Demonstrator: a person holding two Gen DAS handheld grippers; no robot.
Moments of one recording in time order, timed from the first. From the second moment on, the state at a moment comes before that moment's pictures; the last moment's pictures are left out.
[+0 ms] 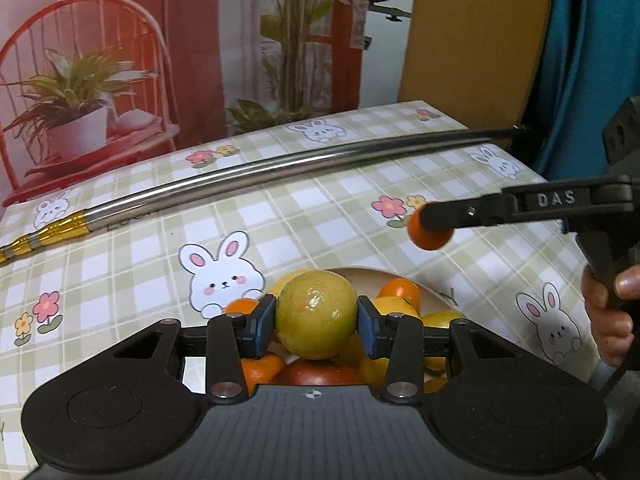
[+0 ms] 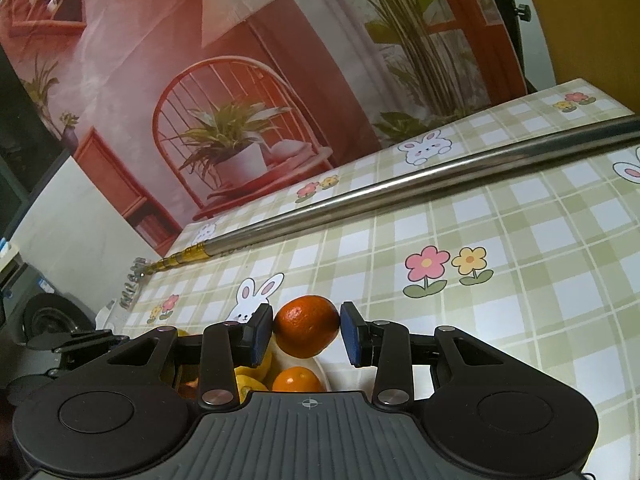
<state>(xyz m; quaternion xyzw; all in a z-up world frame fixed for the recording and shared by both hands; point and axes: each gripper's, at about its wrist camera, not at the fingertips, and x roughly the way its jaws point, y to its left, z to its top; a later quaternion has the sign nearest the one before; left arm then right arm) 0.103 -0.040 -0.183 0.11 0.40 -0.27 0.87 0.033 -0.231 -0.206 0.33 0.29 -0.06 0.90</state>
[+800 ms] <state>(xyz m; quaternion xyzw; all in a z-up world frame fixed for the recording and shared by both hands) 0.095 -0.027 -0.171 0.06 0.39 -0.25 0.88 0.032 -0.225 -0.204 0.32 0.29 -0.05 0.90</state>
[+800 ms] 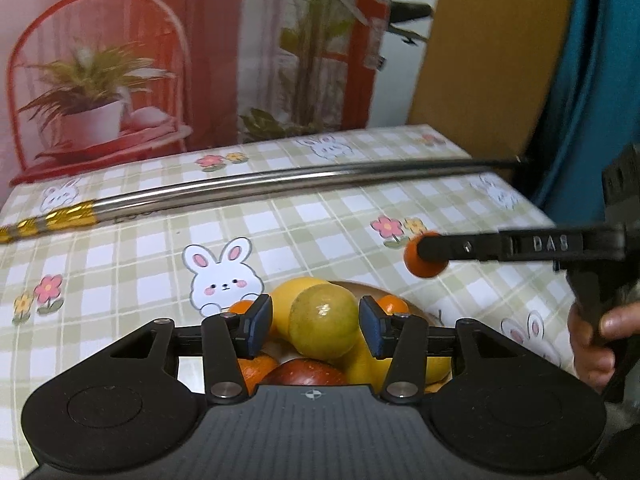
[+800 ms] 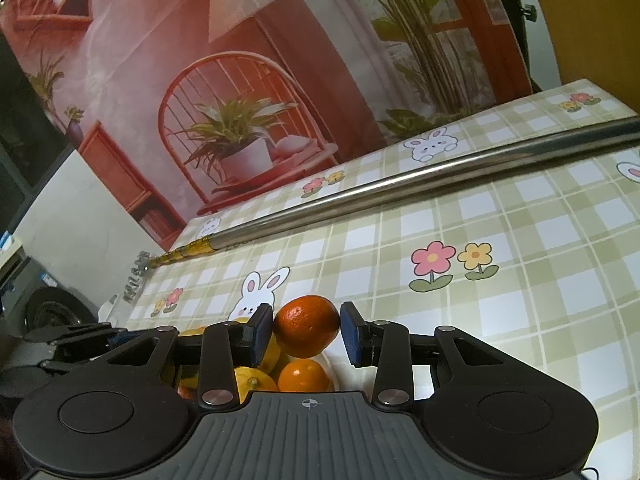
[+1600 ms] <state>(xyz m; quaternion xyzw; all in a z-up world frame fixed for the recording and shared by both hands) 0.046 0.027 -0.147 -0.03 0.38 -0.10 0.92 0.029 -0.135 -0.168 0.17 0.34 0.05 0.92</state>
